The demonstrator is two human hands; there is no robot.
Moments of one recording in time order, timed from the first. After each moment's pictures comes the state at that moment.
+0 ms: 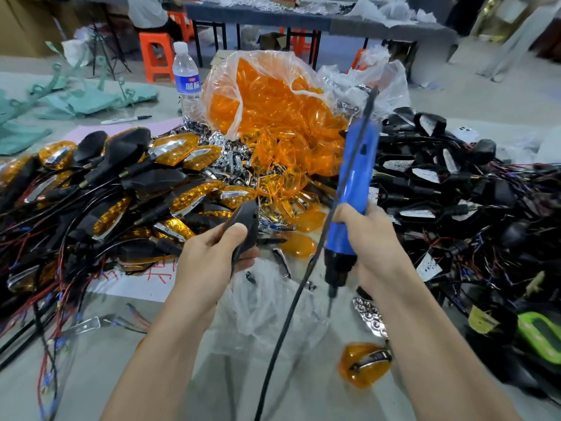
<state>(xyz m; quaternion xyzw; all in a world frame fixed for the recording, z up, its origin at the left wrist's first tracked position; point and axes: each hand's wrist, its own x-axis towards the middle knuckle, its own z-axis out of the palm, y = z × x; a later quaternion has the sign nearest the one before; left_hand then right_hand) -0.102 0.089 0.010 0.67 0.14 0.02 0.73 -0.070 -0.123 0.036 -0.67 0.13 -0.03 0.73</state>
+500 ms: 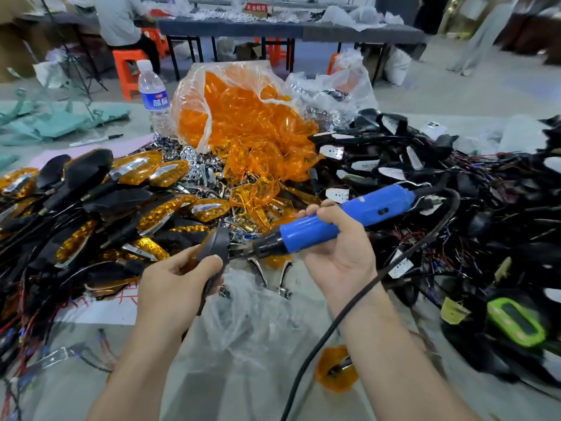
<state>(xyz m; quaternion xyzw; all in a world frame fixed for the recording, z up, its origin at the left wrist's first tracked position) -0.114 0.088 0.008 0.73 0.15 0.05 0.66 -0.073 -0.119 0.036 -0.22 0.12 0.00 0.97</state>
